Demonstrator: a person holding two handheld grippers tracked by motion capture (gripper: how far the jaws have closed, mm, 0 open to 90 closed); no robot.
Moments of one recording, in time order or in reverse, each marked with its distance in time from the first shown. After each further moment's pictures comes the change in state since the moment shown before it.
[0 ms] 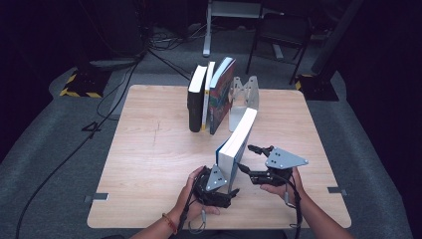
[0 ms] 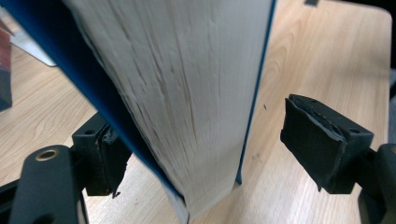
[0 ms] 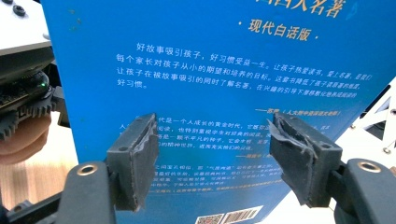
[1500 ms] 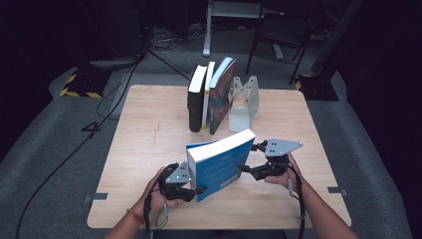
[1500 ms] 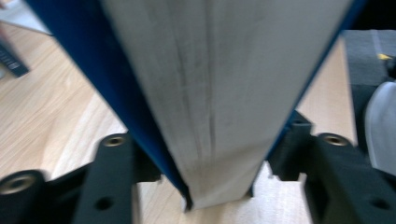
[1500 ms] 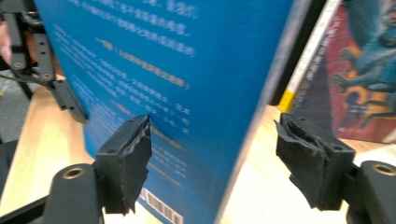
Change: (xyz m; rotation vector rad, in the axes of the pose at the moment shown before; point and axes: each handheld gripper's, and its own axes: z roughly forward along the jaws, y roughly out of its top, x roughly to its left) left arm 0.068 -0.034 -0.059 0.072 -0.187 0.116; right arm -0.036 -0.014 0.024 0.038 0.268 0.025
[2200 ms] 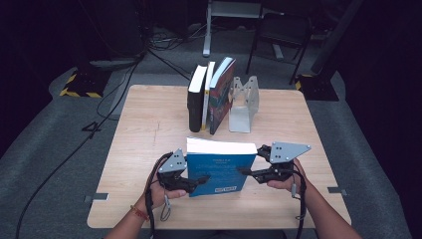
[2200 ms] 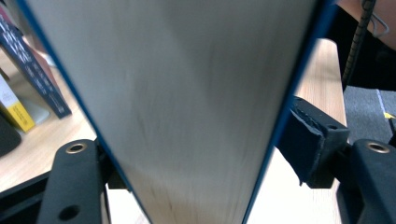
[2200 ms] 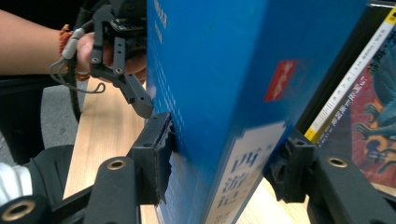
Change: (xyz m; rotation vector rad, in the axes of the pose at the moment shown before) left arm 0.011 0.027 -0.015 -0.178 0.031 -0.052; right arm 0.026 0.035 -0.022 -0.044 0.066 -0.081
